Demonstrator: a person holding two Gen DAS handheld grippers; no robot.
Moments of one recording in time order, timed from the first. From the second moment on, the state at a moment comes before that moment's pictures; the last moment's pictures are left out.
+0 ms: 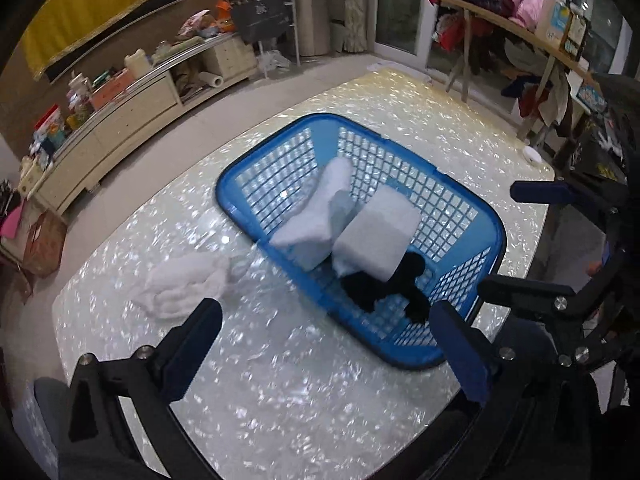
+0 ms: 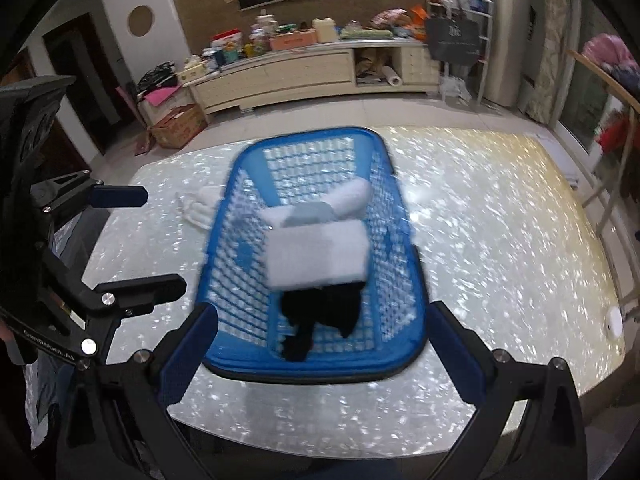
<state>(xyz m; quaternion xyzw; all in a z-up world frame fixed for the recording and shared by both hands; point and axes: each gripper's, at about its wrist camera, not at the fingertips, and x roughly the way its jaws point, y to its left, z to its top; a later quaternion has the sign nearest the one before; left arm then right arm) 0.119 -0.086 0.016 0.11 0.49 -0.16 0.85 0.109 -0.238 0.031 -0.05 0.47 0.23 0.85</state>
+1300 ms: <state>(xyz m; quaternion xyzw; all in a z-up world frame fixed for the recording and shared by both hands) 0.088 0.164 -0.057 -0.04 0.52 -0.01 0.85 0.139 0.022 -0.034 -0.25 0.49 0.33 0.77</state>
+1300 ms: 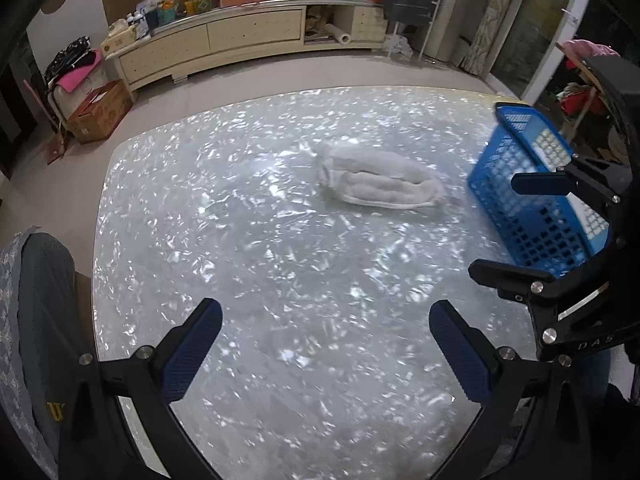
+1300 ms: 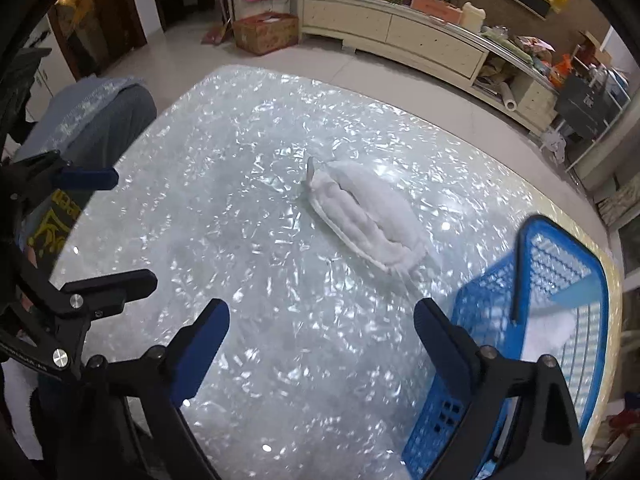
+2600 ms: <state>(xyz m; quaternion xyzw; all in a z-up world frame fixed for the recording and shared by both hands) 0.180 0.192 -0.137 -0.04 0.53 -0.02 0.85 0.264 0.073 -0.146 -0.30 0.58 0.24 0.72</state>
